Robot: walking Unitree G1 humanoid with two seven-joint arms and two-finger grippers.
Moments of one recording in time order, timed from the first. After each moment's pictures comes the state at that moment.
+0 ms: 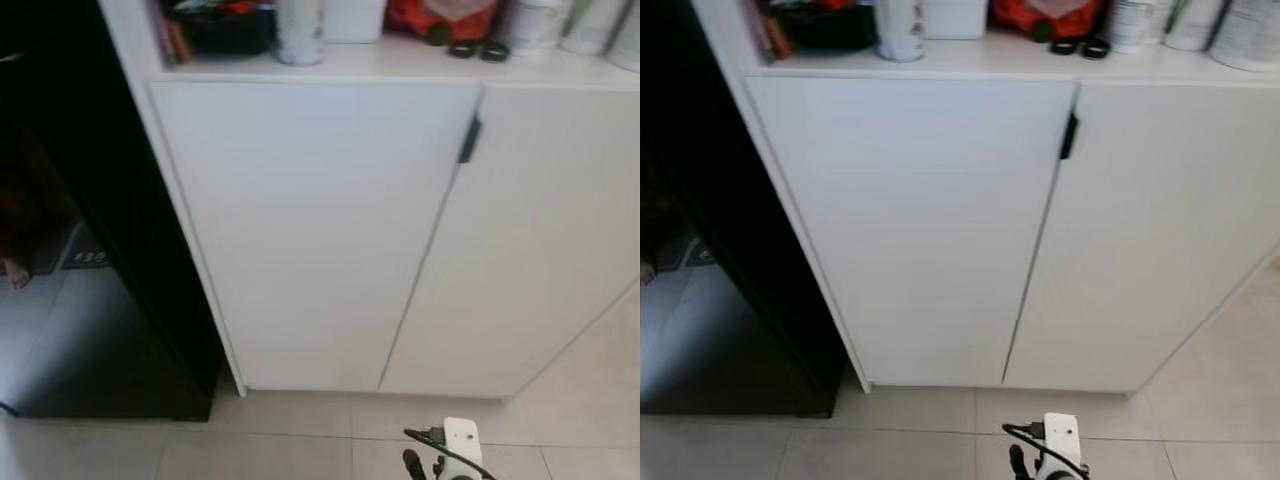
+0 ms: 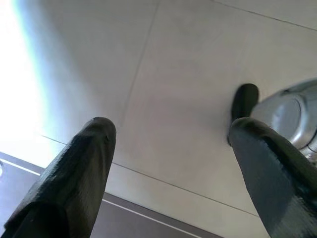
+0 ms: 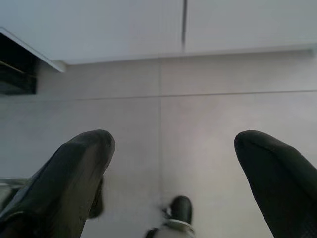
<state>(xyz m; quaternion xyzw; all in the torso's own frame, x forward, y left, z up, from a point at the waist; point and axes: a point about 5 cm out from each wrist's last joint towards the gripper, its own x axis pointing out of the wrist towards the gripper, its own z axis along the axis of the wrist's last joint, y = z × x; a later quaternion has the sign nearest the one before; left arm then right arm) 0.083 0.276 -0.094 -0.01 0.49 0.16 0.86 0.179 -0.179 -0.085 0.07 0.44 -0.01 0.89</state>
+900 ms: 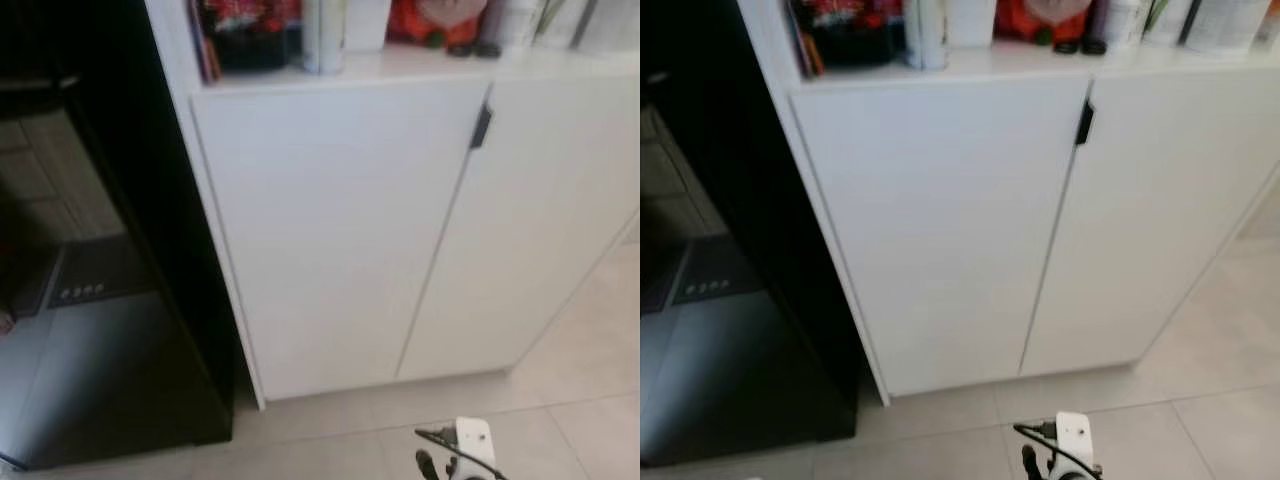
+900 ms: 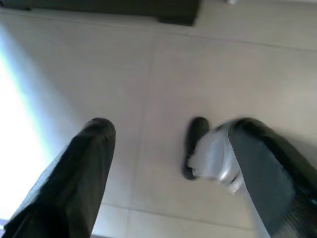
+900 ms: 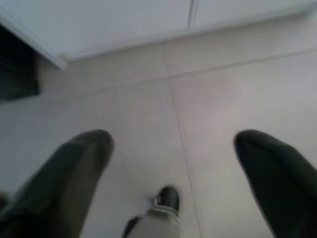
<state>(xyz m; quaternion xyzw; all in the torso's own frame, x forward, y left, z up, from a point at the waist) 0.129 0.241 -0.093 -0.02 0.46 0.14 0.88 0.170 -0.194 -0.088 0.06 0.46 -0.02 0.89</state>
